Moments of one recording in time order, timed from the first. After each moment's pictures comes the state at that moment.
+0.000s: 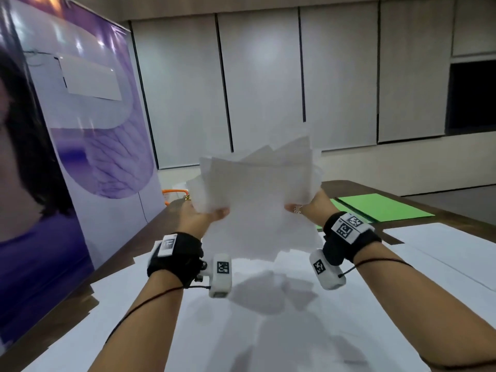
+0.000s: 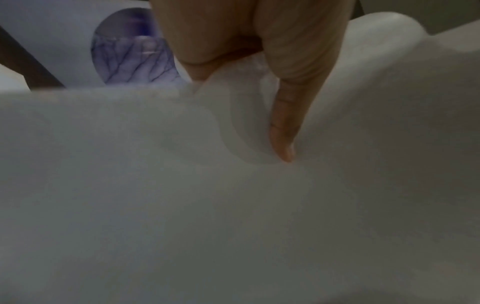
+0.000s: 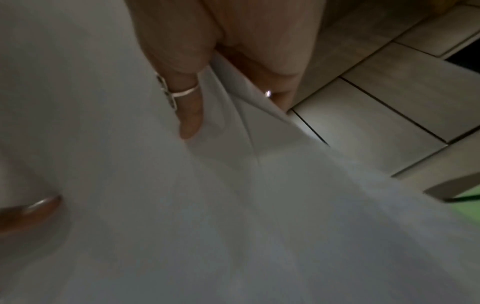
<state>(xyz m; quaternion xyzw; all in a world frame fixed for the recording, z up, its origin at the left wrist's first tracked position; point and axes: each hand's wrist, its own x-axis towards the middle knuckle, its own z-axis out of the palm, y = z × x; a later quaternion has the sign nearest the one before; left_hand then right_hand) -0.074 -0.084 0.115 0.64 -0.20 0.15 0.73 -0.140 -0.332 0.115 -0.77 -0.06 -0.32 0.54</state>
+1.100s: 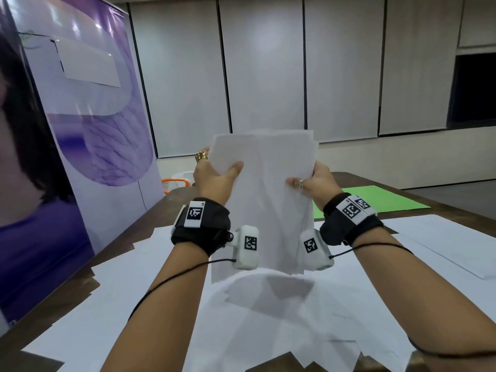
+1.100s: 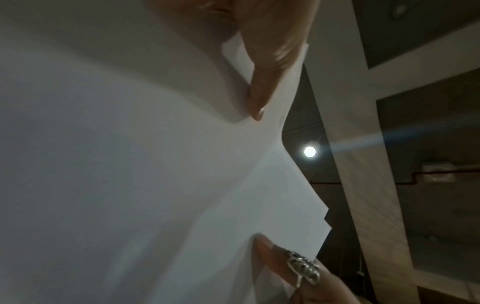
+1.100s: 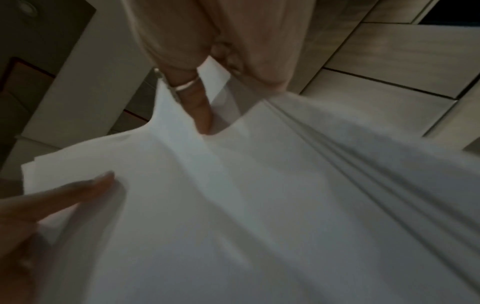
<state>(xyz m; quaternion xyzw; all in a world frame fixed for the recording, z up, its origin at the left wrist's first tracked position) -0.108 -0.124 0.159 0.66 -0.20 0.29 0.66 -0.154 -0.325 0.136 -0.69 -0.06 -0.31 0.64</state>
